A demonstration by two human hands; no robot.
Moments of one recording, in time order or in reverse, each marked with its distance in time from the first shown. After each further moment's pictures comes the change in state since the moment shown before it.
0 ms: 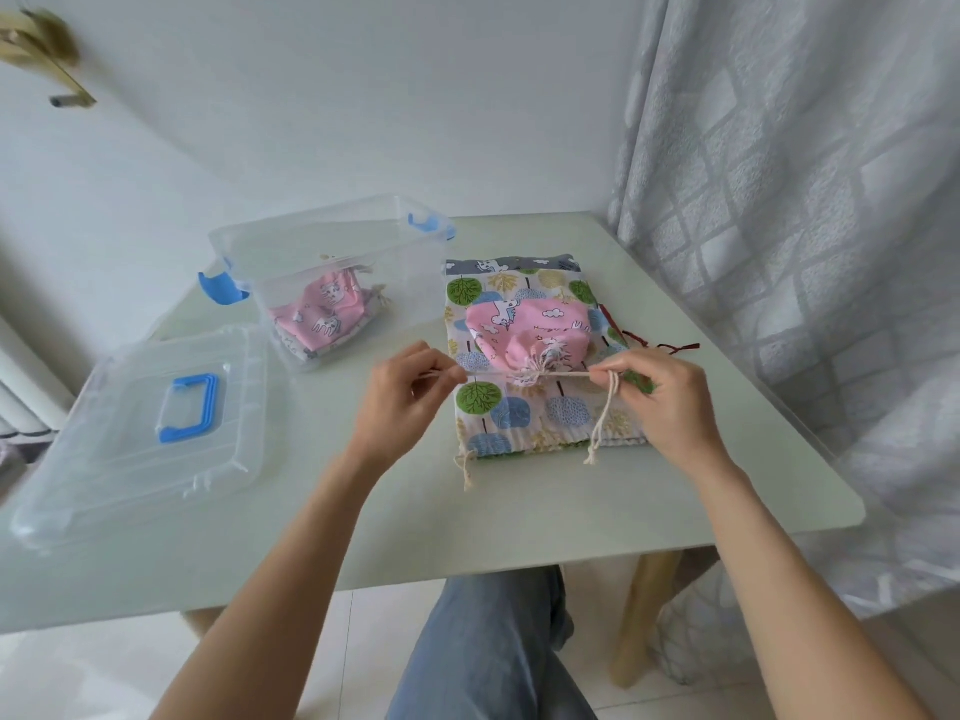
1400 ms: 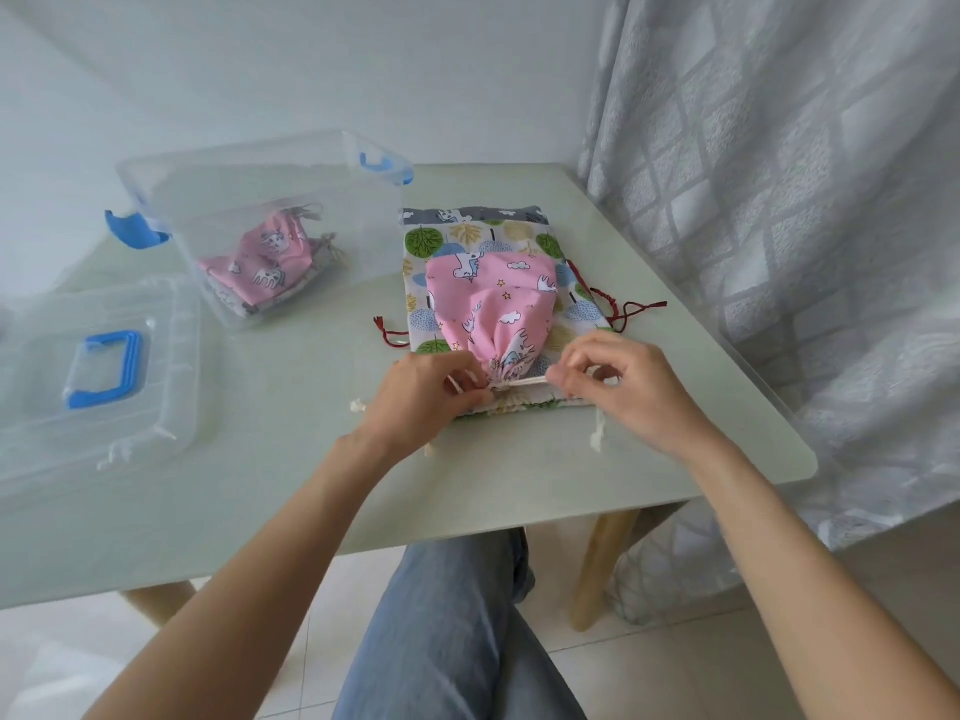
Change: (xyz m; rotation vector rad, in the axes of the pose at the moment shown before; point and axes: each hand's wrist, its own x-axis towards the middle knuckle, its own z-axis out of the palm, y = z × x) left_hand -0.011 0.002 0.052 0.203 -0.336 -0.101; right_hand -0.016 -0.030 -0.016 0.225 -0.358 0.291
